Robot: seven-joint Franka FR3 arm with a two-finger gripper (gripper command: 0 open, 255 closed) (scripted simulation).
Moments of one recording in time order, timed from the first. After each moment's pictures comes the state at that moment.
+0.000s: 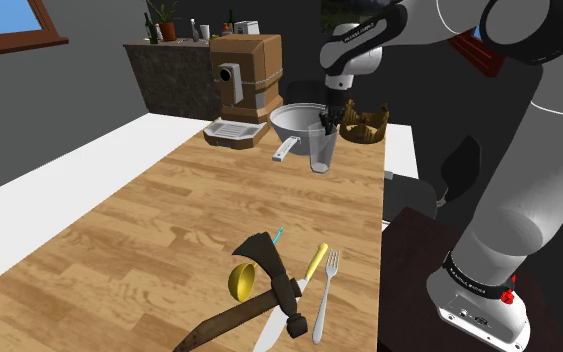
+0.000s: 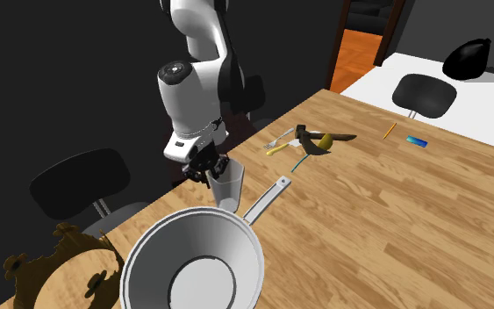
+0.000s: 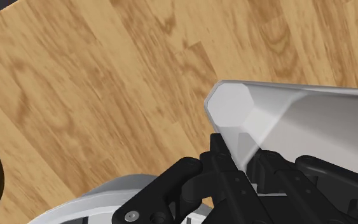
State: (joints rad) arm -0.07 0.07 -0.20 -2.01 0.14 2.05 -0.32
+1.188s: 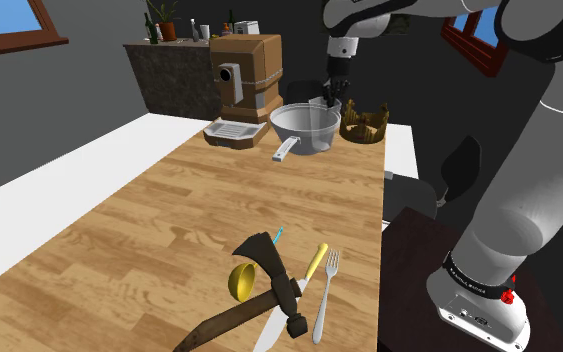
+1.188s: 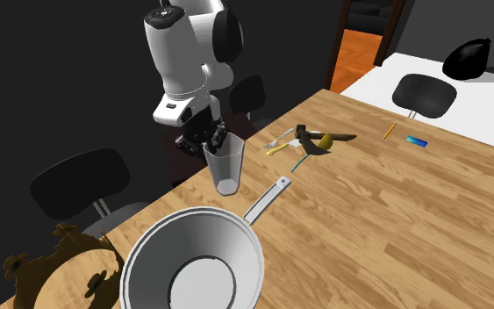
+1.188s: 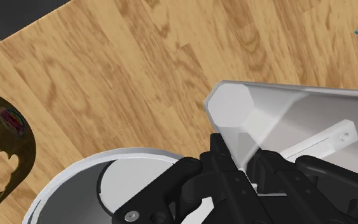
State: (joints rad) arm -0.07 0.02 -0.20 -1.83 0.12 1.81 -0.29
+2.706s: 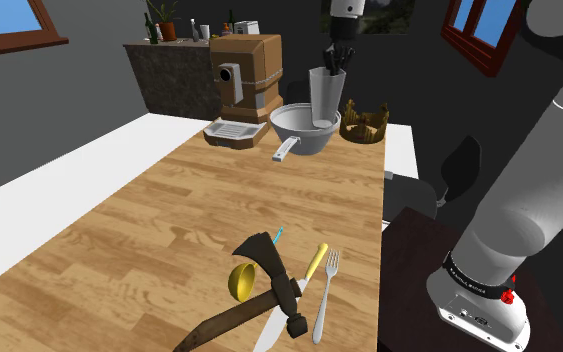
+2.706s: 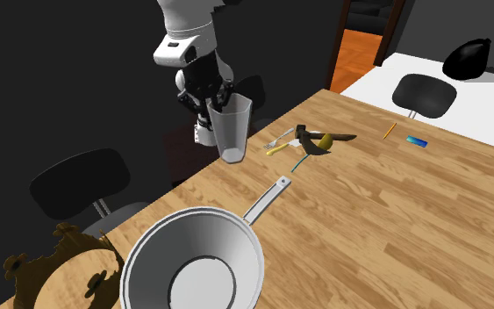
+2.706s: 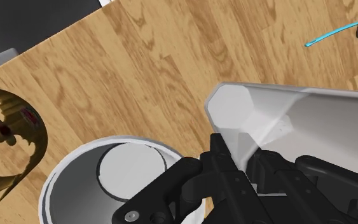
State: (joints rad) arm -0.05 -0.05 -0.17 -1.65 0.10 1.57 -0.21
